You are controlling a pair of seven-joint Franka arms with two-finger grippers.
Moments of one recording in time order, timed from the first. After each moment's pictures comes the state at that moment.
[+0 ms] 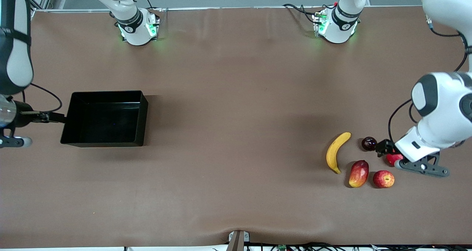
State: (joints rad) left arm 0.05 0.49 -0.06 -1.55 0.10 2.19 0.26; right arm -0.07 0.36 -0.10 -1.52 -0.03 1.63 -0.13
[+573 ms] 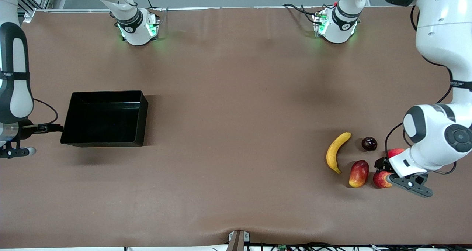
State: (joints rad) left arm 0.09 0.72 -0.06 -1.44 0.10 2.36 0.51; right arm -0.23 0.51 -0.11 -1.57 -0.03 1.83 -0.39
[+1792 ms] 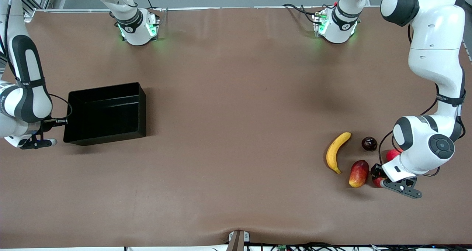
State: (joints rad) left arm 0.13 0.85 -0.06 -1.43 0.09 2.48 0.45; right arm -0.26 0.53 -0.11 -1.75 -0.03 1.94 -0.45
